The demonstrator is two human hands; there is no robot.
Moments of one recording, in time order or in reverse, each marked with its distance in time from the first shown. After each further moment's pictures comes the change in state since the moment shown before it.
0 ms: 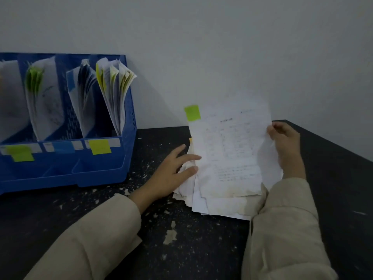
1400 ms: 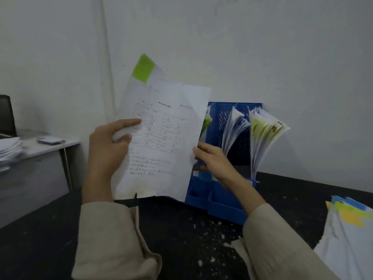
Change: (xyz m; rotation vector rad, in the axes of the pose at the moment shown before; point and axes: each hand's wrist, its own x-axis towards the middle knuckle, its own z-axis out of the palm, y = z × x) left_hand -0.193 0.027 -0.273 0.368 1.209 -0.193; right_hand -0.200 -0.144 0.327 0.354 -1.275 -0.112
